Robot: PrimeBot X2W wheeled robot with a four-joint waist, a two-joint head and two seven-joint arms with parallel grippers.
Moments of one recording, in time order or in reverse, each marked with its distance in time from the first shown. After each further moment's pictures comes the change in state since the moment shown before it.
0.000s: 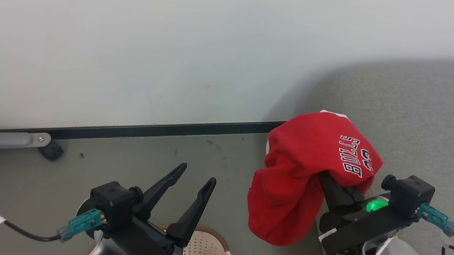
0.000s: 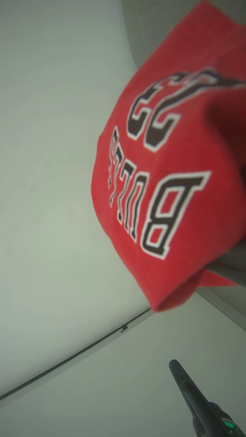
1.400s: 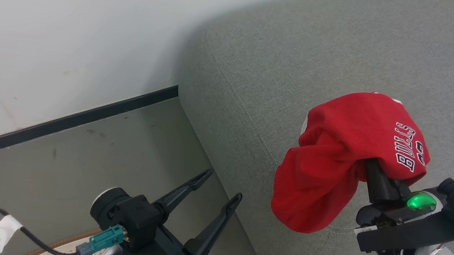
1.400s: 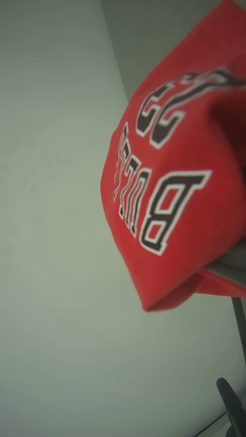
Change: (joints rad) left arm -0.023 0.039 -0.090 -0.095 0.135 -0.023 0.002; right arm 0.123 -0.023 -0.221 -0.229 -0.099 -0.026 -0.002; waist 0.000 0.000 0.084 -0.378
